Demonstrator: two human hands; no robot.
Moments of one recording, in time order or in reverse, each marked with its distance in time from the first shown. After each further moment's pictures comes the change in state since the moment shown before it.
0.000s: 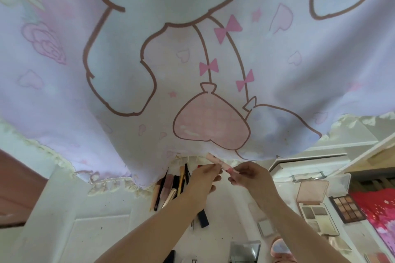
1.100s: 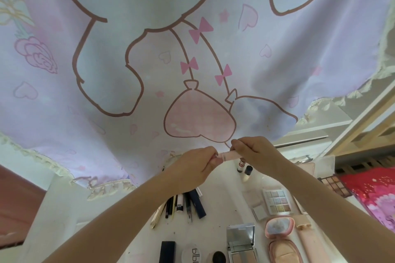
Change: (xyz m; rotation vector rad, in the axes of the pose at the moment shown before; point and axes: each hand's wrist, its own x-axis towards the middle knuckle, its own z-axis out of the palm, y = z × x) left_hand -0.054 0.057 -0.016 1.333 -0.280 0.698; right_hand -0.031 -0.078 -0.028 -0.602 -0.214 -0.282
